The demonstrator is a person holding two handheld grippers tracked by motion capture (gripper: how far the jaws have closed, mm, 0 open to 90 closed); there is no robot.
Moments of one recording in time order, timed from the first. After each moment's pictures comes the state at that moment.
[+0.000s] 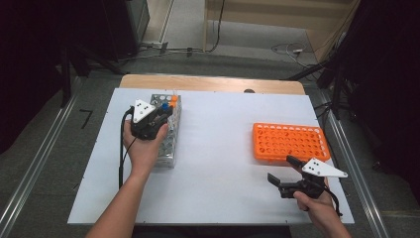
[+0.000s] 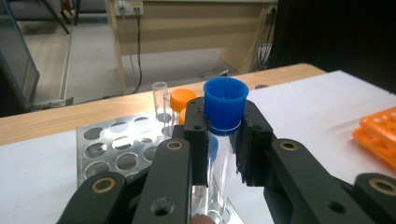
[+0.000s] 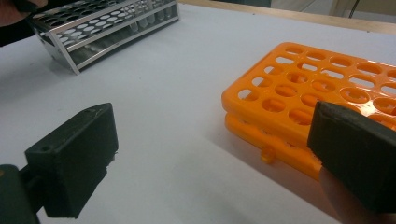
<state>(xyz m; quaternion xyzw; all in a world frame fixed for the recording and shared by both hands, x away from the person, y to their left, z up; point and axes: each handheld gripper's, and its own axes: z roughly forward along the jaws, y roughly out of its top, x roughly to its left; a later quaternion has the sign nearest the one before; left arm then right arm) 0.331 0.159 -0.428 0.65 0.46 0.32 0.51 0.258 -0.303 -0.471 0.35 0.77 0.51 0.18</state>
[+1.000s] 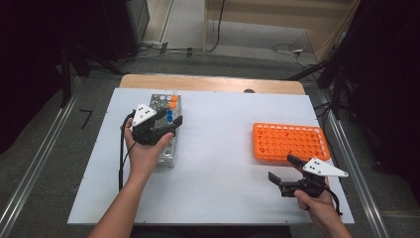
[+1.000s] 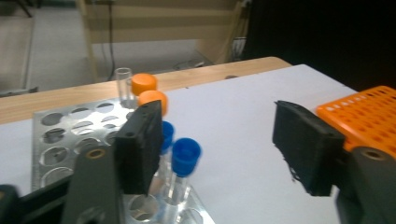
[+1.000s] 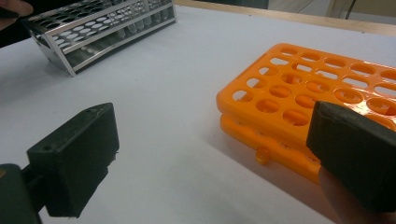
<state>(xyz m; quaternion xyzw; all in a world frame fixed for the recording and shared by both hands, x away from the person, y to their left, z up) 0.313 0.156 -0.424 0.66 0.44 0.26 0.54 0.260 -0.305 -0.472 0.35 0.76 0.51 0.18</state>
